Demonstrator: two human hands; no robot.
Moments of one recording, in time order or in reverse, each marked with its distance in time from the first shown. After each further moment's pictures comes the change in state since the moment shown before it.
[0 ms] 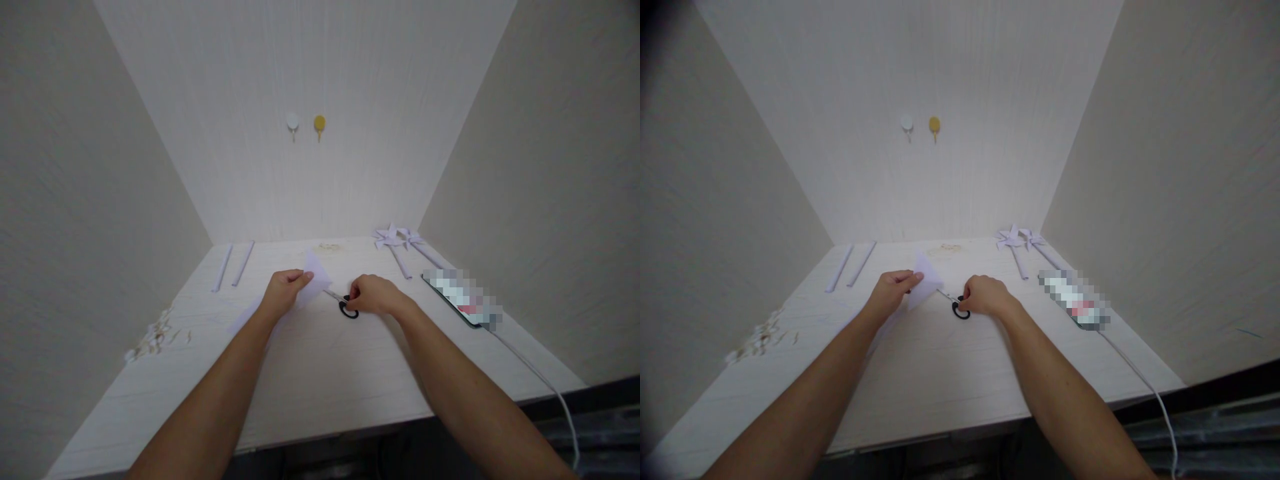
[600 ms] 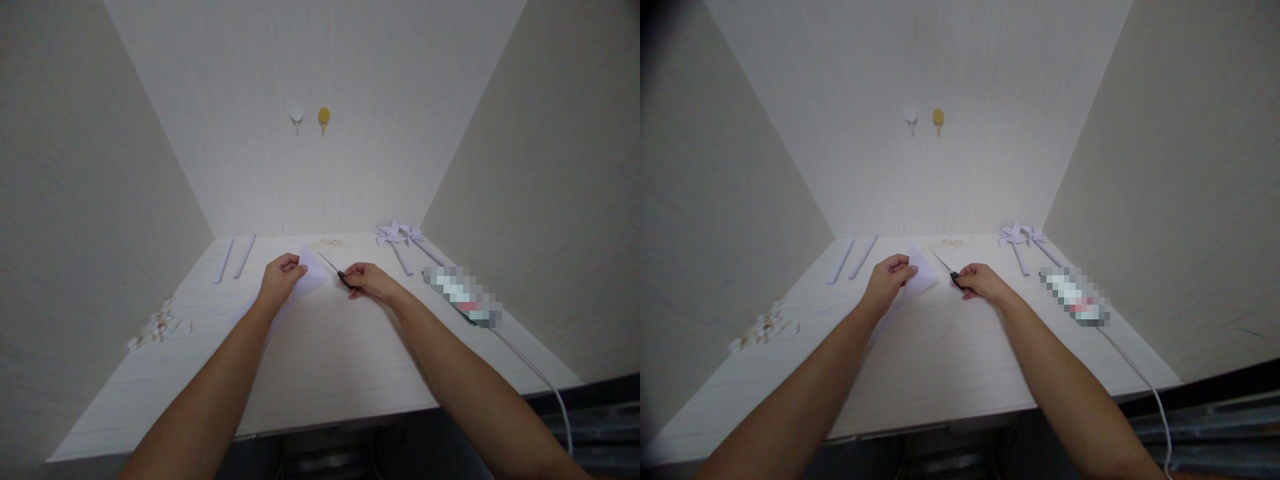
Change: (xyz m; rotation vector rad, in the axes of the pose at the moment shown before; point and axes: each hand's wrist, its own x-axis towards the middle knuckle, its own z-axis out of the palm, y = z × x) left_hand 0.002 -0.002 0.001 -0.203 0.161 0.001; right_hand 0.024 0.009 0.018 0.875 -0.065 -0.002
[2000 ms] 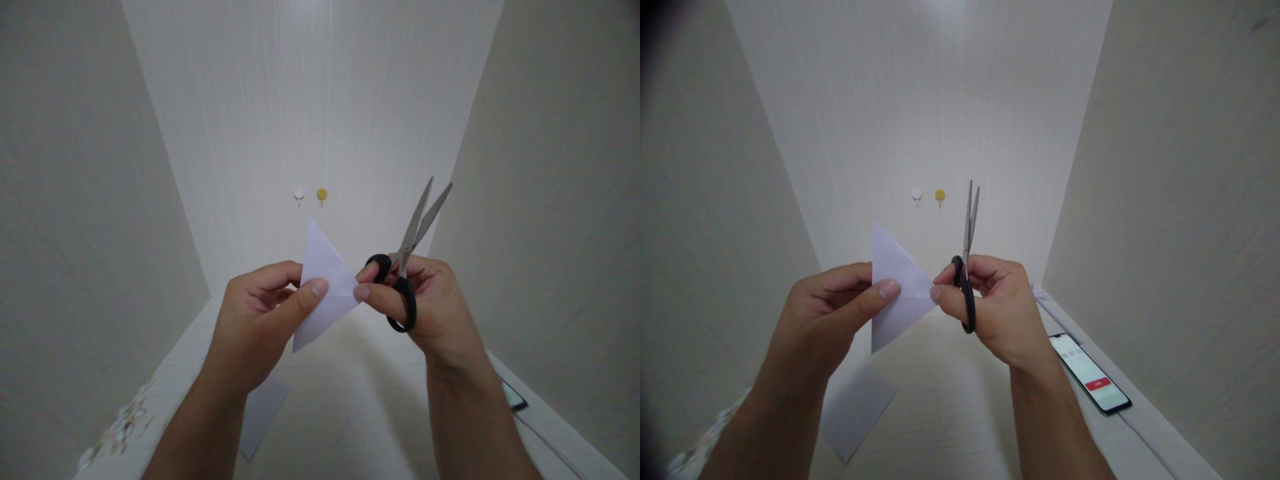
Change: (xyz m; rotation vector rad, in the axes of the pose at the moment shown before) left_hand -0.034 0.187 0.002 -0.054 -0.133 0.424; right_hand -0.106 -0.182 0.003 0.180 0.285 -0.793
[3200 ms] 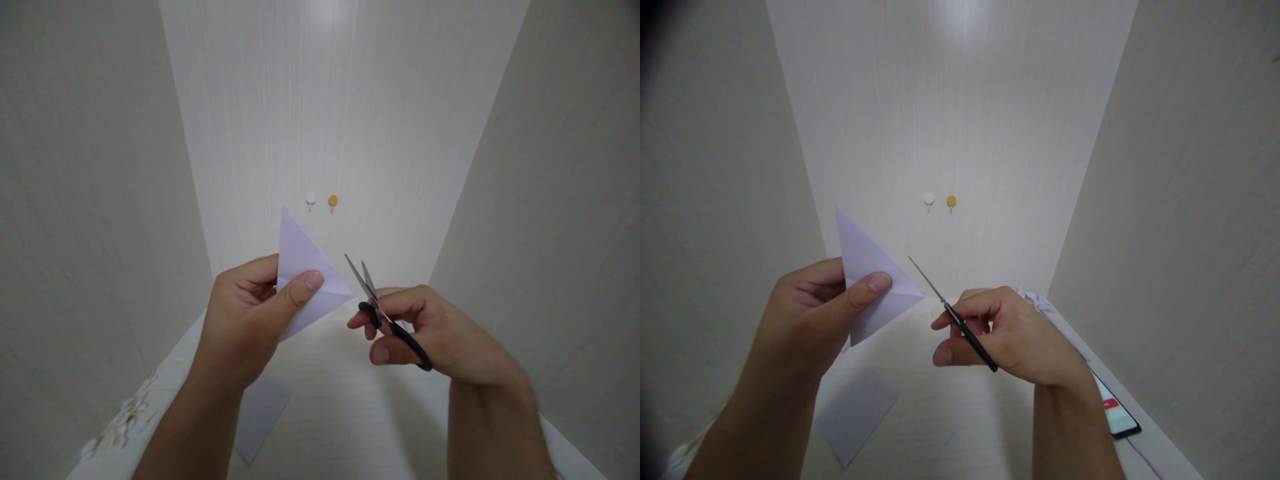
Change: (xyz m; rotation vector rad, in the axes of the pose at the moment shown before) left_hand 0.000 -0.001 -0.001 -0.031 0.131 0.063; right_hand 0.002 0.005 -0.033 -0.282 -0.486 0.160
